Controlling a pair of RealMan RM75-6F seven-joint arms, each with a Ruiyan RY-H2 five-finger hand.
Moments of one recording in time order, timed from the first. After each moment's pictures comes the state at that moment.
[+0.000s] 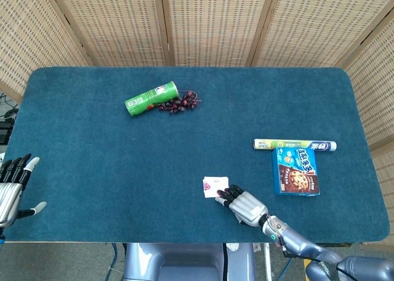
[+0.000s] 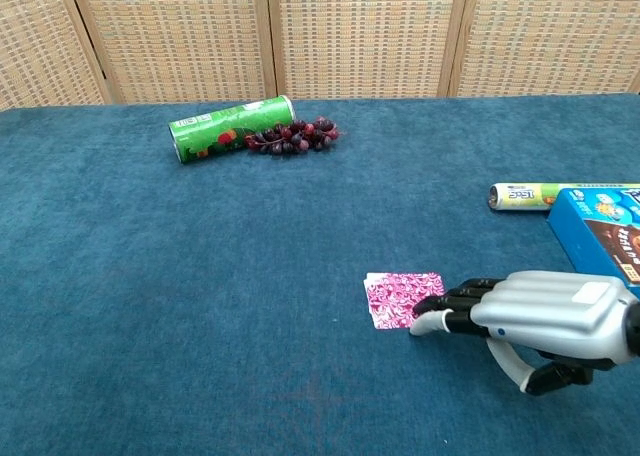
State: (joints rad) left arm -0.10 -1.07 -0.01 -1.66 1.47 1.42 0.12; right arm 0.65 -1.41 -0.06 -1.63 -1.41 0.72 -0.33
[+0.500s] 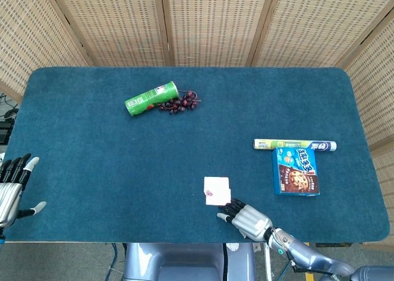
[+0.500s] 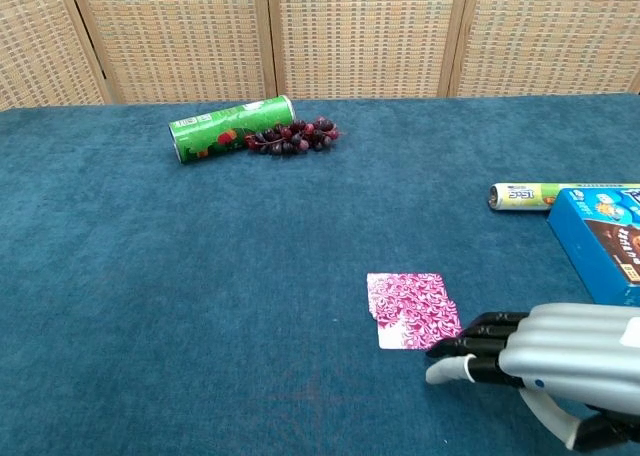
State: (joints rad) left arm -0.10 -1.08 -0.01 -1.67 1.46 1.42 0.13; right arm 0.65 -1.32 -0.15 -1.76 -1.50 0.74 -0.36
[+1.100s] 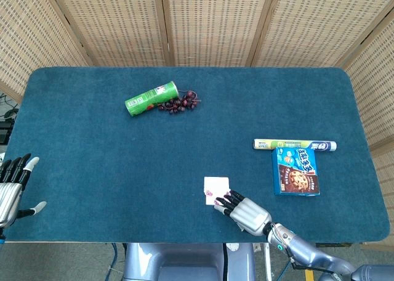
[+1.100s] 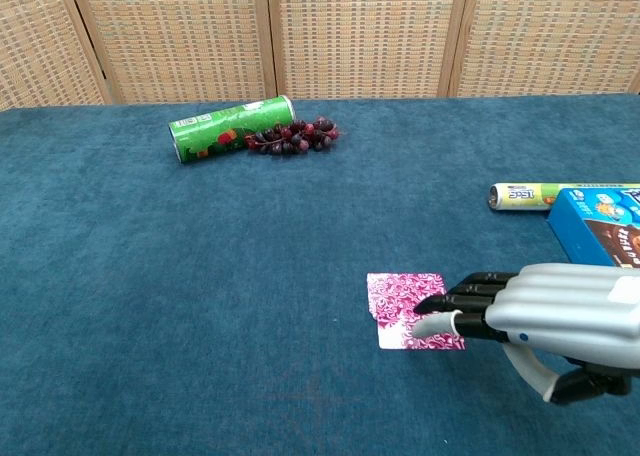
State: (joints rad) left arm -0.10 -1.07 -0.02 -1.67 1.46 1.42 0.13; right arm 0.65 -1.32 -0.10 -1.76 -1.49 0.79 -0.36
